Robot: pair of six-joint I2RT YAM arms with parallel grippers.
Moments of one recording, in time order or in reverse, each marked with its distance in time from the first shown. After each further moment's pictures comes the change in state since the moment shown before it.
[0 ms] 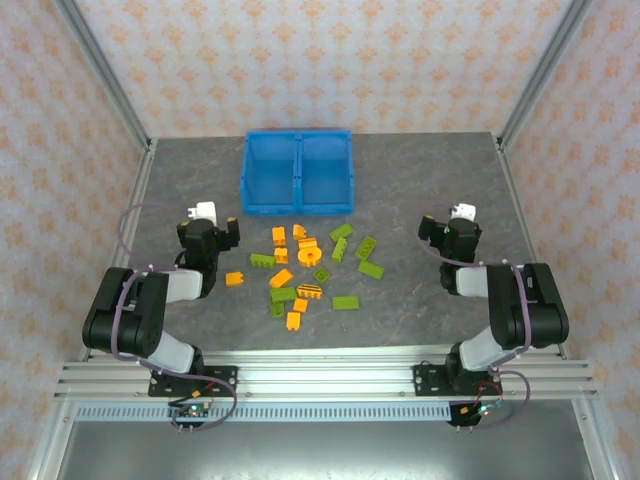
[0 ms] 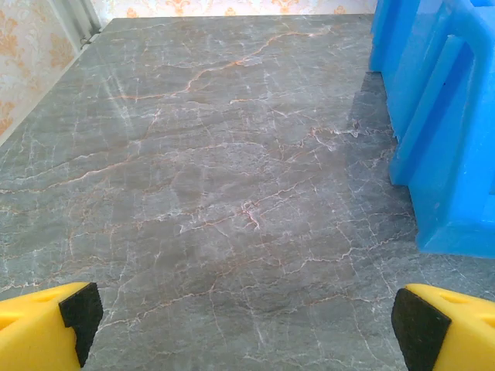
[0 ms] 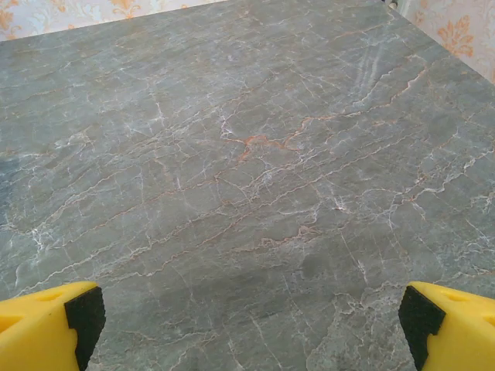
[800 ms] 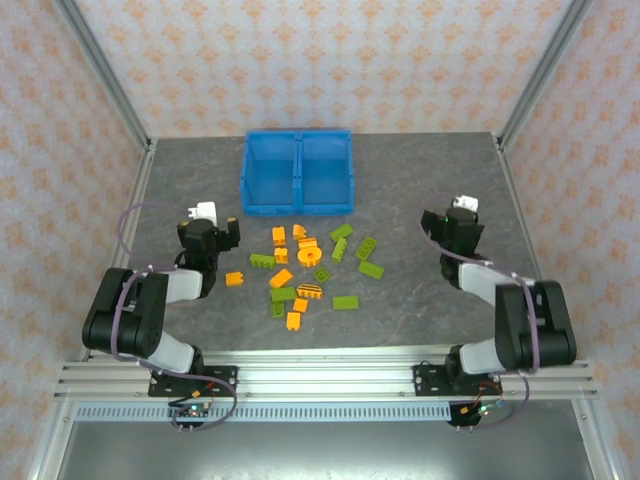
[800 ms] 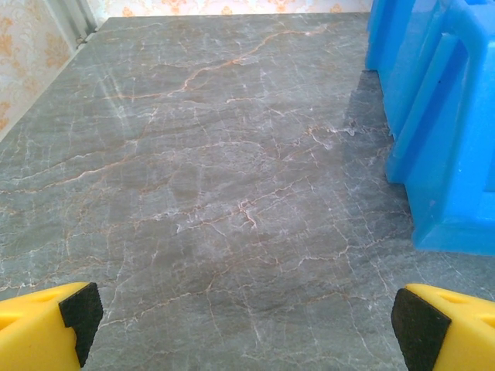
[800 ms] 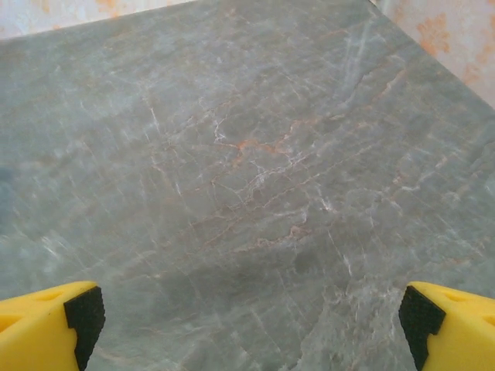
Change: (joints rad) left arm -0.003 -0.017 0.002 -0.025 0.013 0.006; right arm 0.053 -0.174 0.145 -0.384 0.089 0.101
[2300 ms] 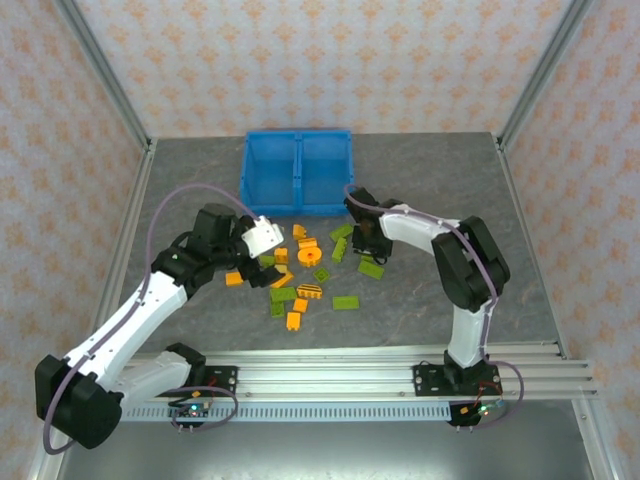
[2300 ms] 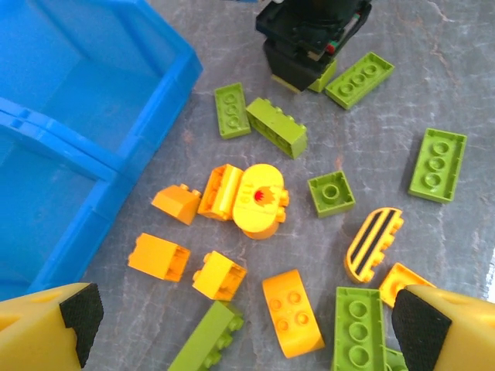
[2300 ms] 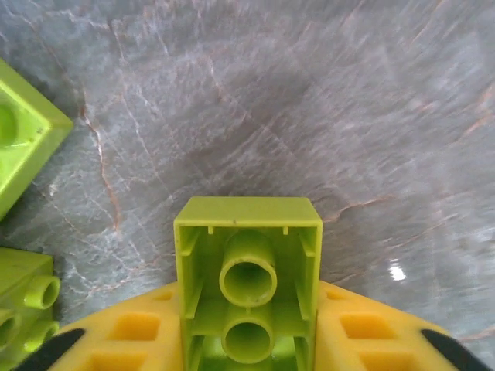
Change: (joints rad) left arm -0.331 -0.467 0.403 -1.139 0.607 0.654; right arm 0.478 0.524 0.670 -0.967 -0.150 0.462
